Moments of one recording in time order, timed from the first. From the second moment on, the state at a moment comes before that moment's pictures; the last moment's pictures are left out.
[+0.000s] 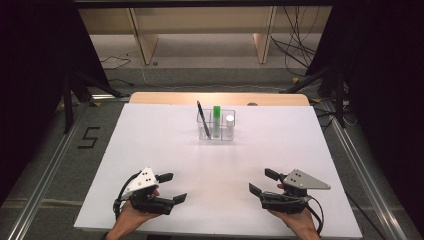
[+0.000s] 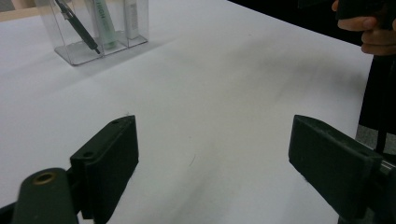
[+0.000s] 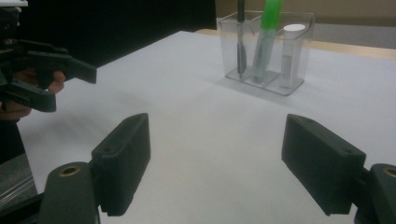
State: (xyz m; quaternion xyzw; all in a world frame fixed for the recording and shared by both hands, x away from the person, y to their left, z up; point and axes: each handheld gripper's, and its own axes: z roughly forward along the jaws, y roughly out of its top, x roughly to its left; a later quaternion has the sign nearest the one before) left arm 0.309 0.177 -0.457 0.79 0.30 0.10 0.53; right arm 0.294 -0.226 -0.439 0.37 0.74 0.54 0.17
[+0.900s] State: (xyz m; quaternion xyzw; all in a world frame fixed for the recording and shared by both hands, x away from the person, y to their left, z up) left arm 0.309 0.180 -0.456 0.78 0.30 0.09 0.53; right arm 0.272 -0.234 -0.457 0.37 0.73 0.54 0.18
